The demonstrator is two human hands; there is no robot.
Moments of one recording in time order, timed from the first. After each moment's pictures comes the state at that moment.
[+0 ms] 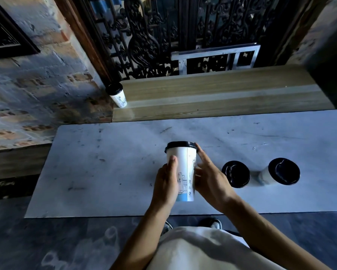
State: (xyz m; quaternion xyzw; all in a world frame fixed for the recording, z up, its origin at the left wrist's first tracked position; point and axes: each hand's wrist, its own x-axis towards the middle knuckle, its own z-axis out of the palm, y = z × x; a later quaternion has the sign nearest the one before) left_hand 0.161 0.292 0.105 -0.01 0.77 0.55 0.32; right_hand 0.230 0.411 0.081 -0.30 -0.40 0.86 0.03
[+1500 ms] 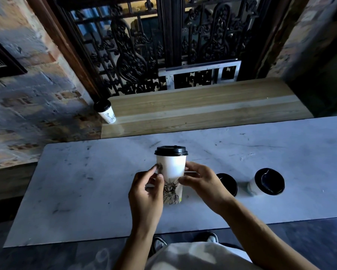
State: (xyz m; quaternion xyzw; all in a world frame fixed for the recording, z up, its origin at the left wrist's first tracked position) left_hand 0.154 0.289 0.107 0.12 0.80 0.59 0.03; right_hand 0.227 0.447 0.098 -0.22 -0.62 0.75 0.04
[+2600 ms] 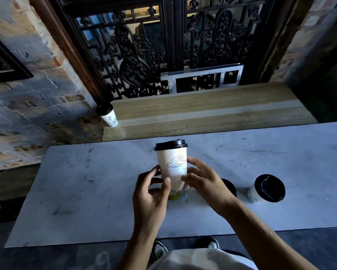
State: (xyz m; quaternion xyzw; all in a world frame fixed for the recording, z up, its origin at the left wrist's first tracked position) left_hand 0.165 0.301 0.116 0.12 0.78 0.61 0.08; right_hand 0.229 0.463 0.108 -0.24 -0.60 0.76 0.03
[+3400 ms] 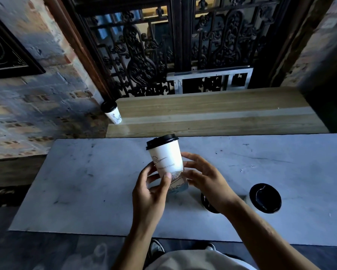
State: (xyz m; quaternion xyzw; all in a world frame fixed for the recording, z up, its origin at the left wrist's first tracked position) left_hand 0.184 0.339 0.125 0.09 0.76 0.63 0.09; right_hand 0.237 0.505 0.107 -0.19 -0.61 0.77 0.04
